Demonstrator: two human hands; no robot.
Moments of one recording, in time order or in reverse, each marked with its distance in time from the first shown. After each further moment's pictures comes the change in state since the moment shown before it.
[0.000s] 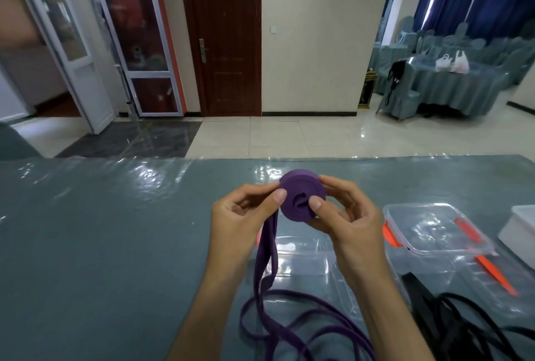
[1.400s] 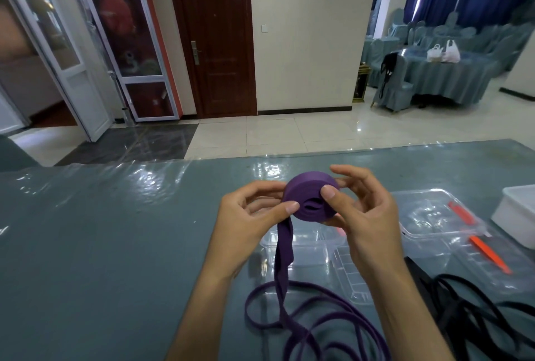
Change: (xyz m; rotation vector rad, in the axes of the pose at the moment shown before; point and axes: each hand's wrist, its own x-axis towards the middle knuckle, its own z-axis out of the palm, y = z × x) left_hand -0.014 0.013 -0.002 0.195 -0.215 -0.056; right_hand -0.024 -0.036 -0.006 -0.080 0.094 -0.032
